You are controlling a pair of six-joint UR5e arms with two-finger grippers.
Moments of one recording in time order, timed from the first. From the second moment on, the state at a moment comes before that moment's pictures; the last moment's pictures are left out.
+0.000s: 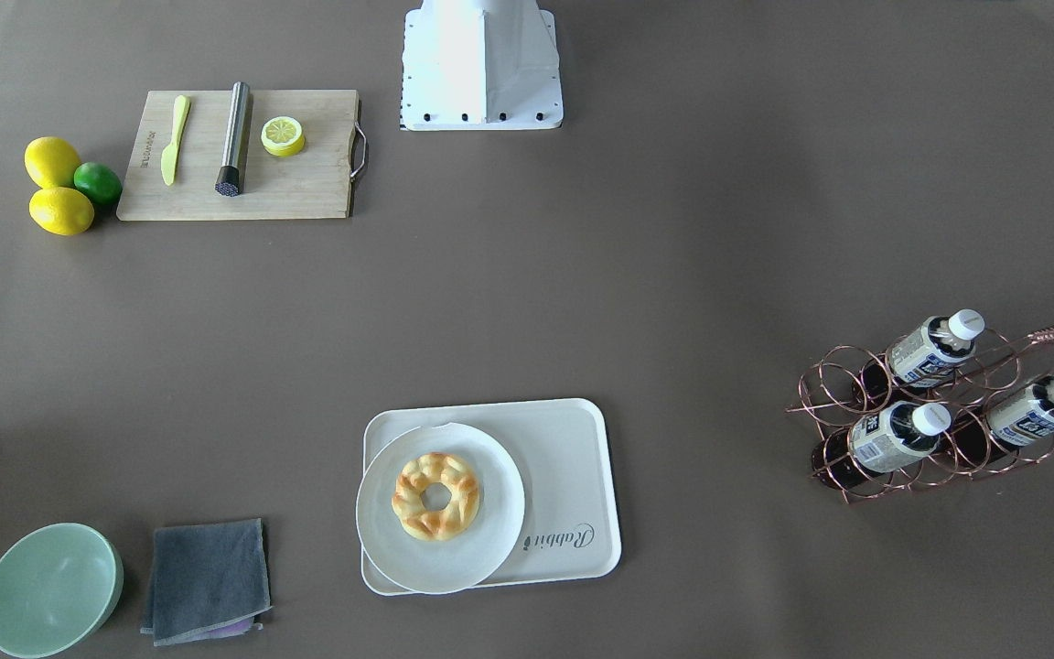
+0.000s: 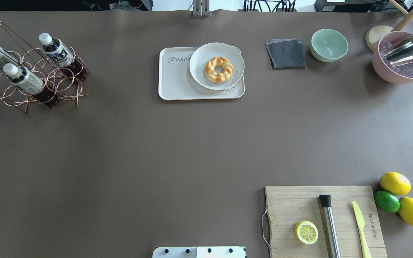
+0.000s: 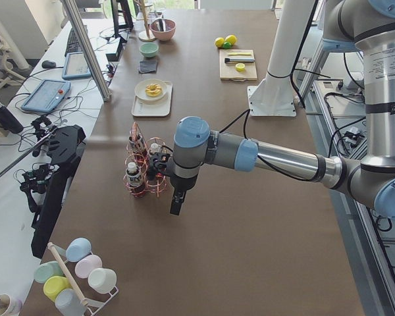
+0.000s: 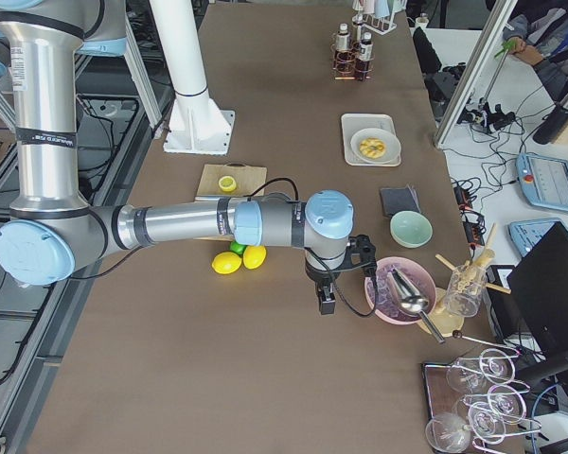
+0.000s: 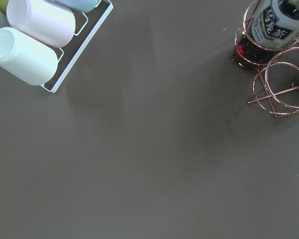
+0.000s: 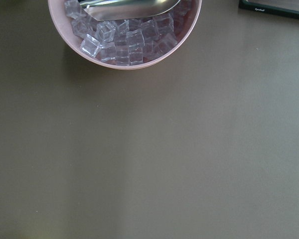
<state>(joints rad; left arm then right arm) -1.59 -1.41 -1.95 -1.57 -2.25 0.04 1.61 -1.60 1.76 -1.70 2.34 -0.18</state>
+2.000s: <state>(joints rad) -1.58 -1.39 -1.96 -1.56 -2.29 0.04 1.59 -1.60 1.77 -1.70 2.35 -0.18</state>
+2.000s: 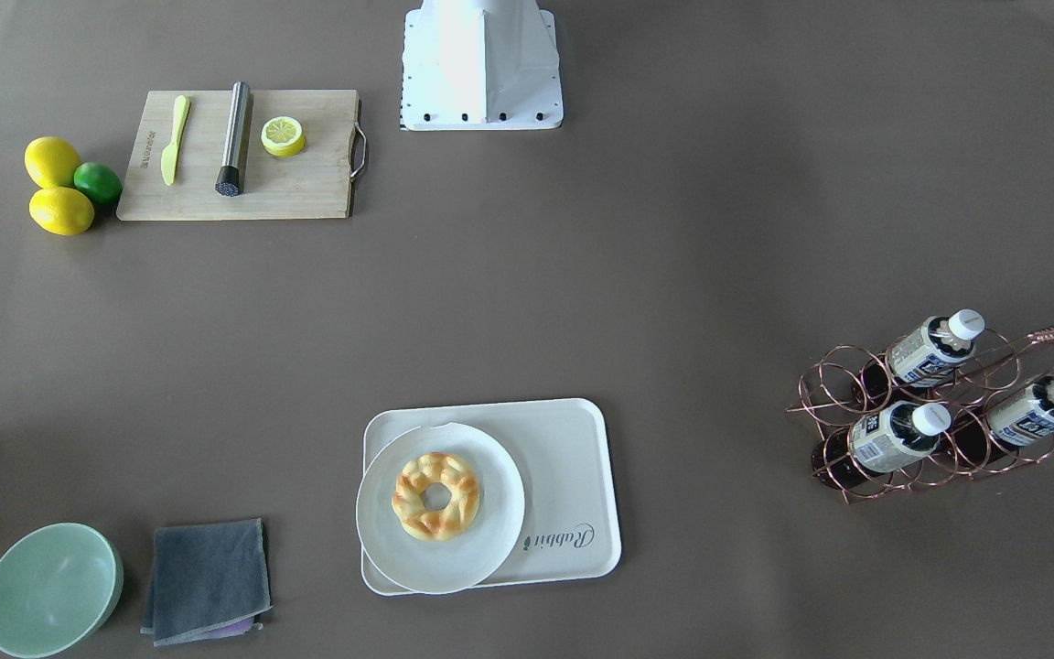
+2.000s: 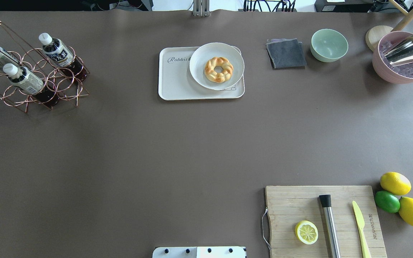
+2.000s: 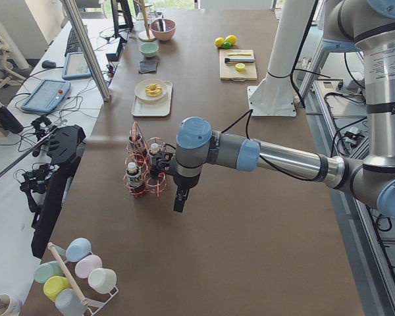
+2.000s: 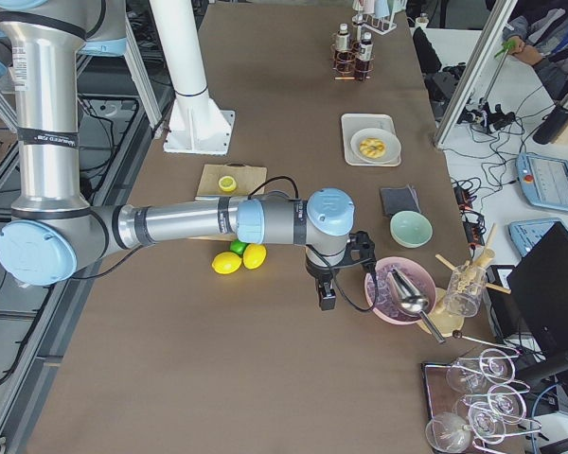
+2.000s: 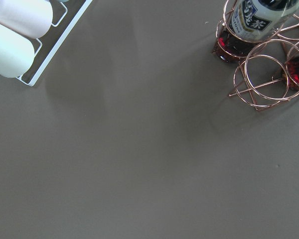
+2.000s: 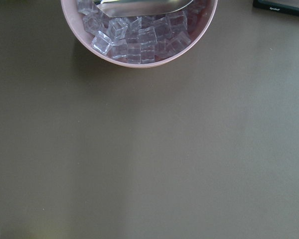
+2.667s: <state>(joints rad) -1.59 -1.38 -2.00 -1.57 -2.33 -0.01 1.57 -1.60 1.79 -1.70 2.36 -0.19</state>
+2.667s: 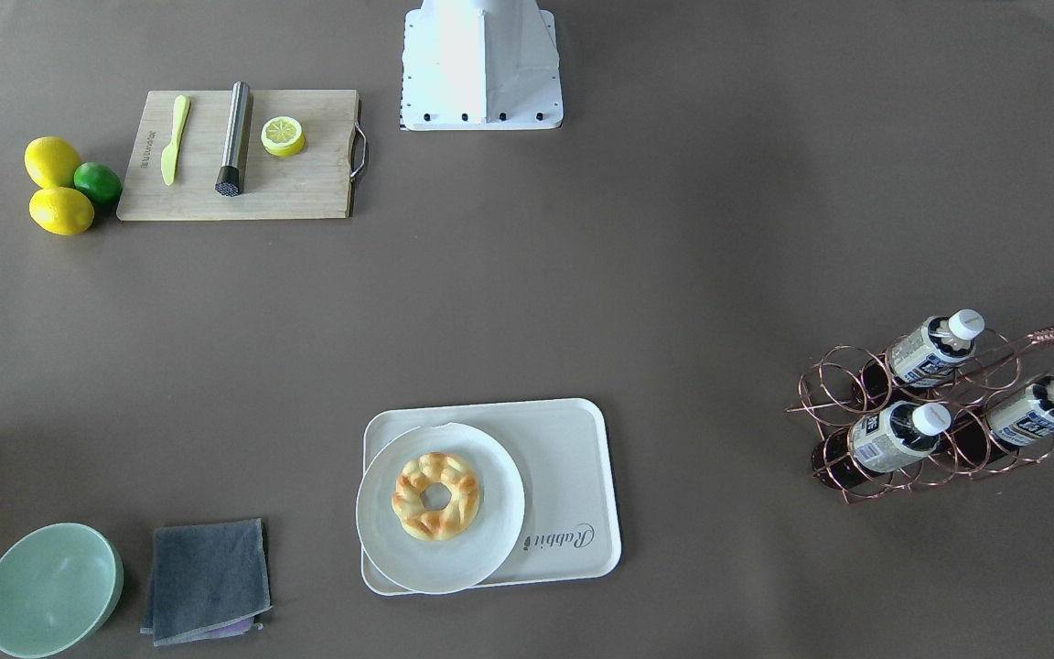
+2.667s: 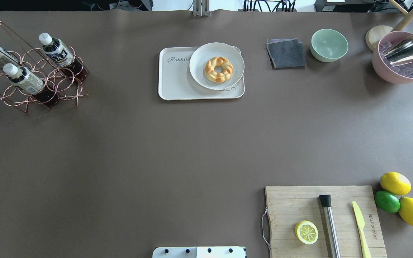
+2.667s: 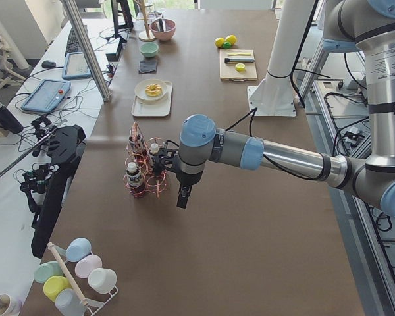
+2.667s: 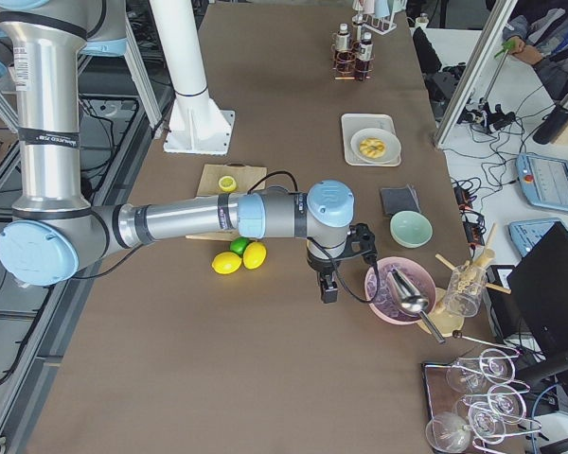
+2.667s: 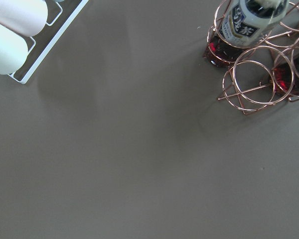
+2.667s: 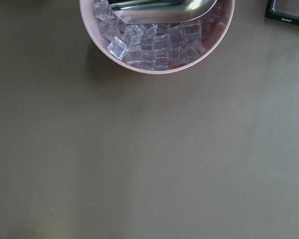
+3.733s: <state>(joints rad) -1.32 -1.46 -2.01 -1.92 -2.22 -0.64 1.51 -1.60 1.79 -1.66 2.36 -0.18</state>
